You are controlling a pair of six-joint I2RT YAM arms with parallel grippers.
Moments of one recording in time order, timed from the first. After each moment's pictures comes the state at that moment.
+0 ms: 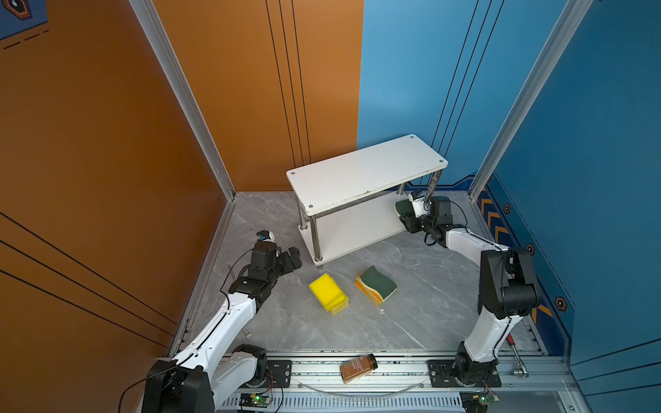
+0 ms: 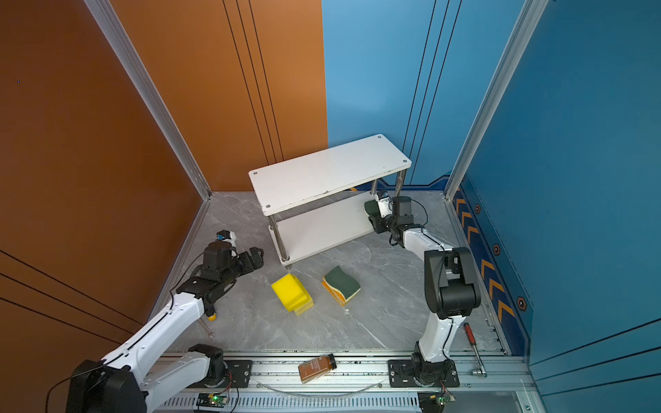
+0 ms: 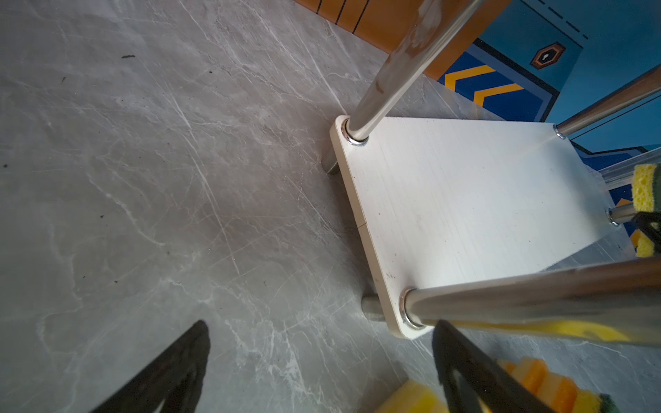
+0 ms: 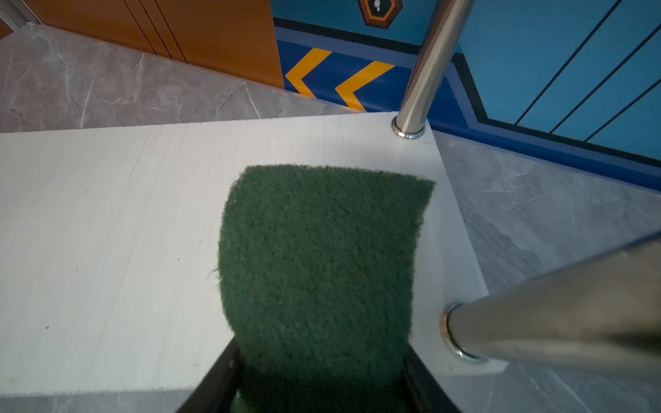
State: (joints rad) left arm -0.20 1.03 0.60 -0.21 -0.04 -0.53; right arm 0.11 1.84 1.22 0.04 -0.24 -0.15
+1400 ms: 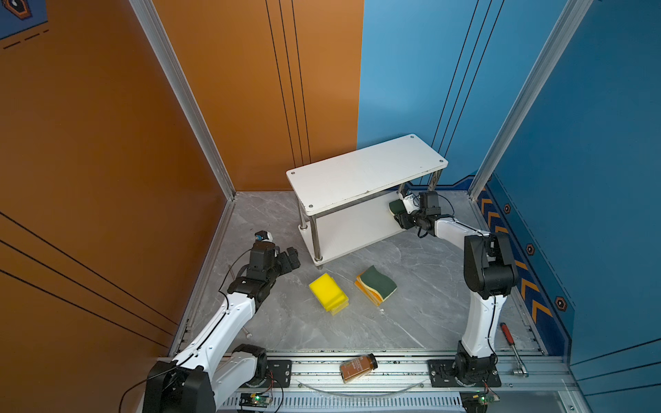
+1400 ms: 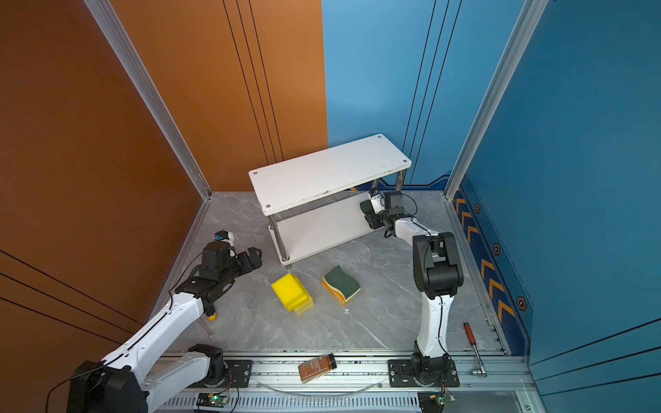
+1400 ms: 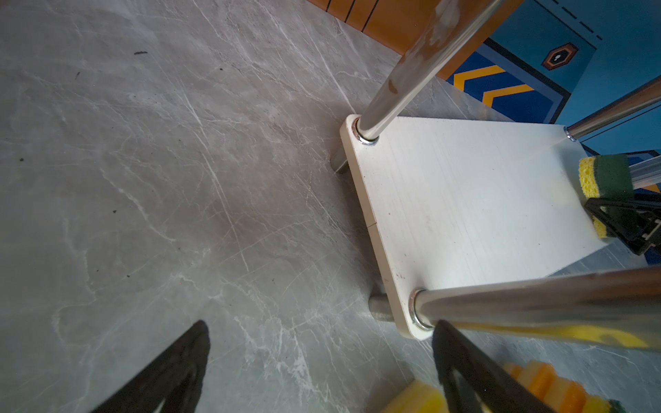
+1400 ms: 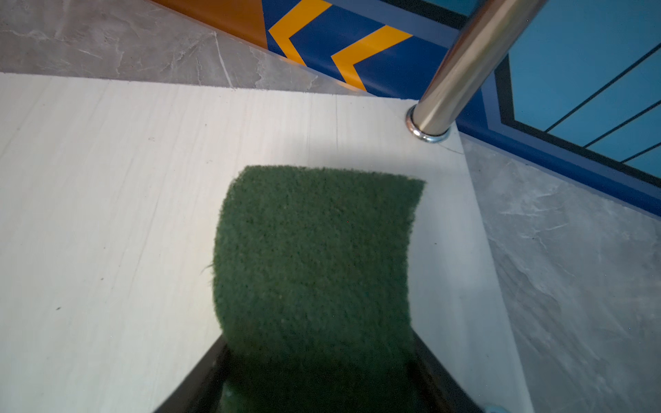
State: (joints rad) left arm -0.18 1.03 0.60 -0.22 -0.04 -0.52; right arm 0.13 2.05 1.42 -0.06 -0.18 -0.27
